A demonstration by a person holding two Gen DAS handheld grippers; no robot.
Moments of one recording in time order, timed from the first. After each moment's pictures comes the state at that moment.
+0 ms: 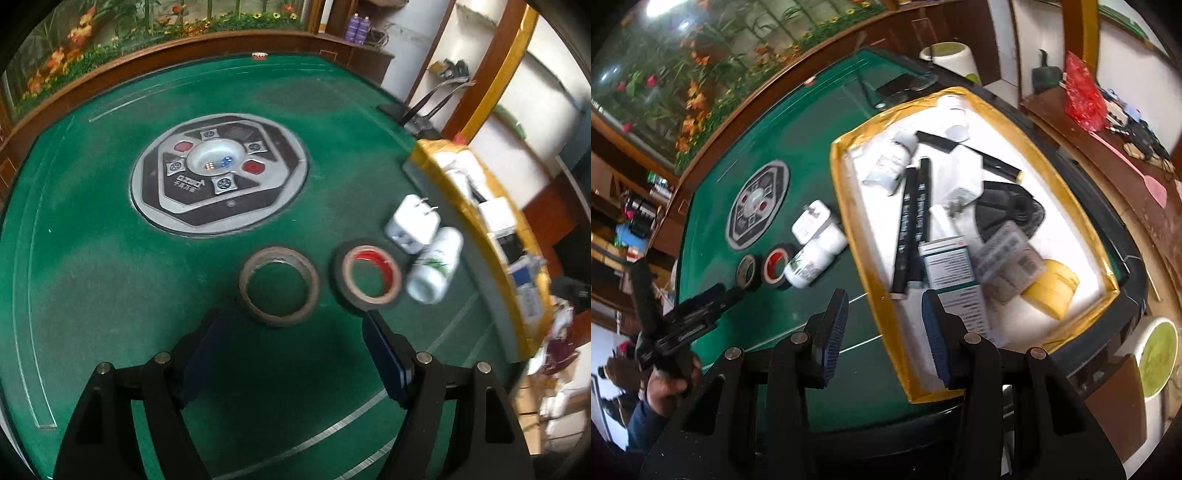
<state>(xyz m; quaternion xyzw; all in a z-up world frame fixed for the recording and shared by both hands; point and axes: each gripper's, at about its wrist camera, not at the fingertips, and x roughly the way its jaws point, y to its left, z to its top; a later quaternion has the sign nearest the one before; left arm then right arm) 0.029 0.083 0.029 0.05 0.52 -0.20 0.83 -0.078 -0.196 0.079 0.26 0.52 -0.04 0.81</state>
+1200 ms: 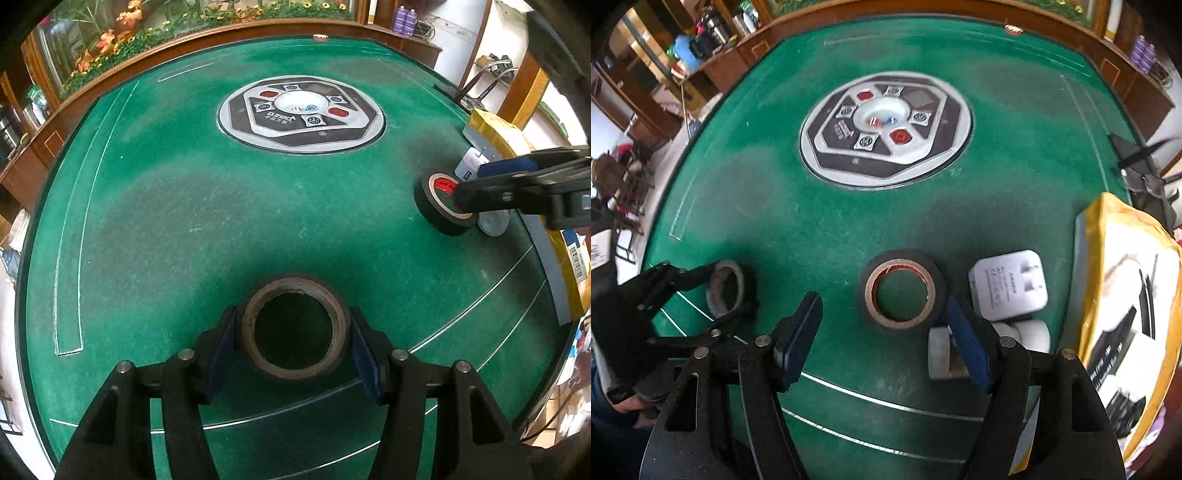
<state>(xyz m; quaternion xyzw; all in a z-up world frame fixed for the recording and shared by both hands) -0.018 0.143 0.012 0.06 0.54 -0.10 0.83 0.069 -0.028 0.030 0.00 0.61 0.18 0.78</state>
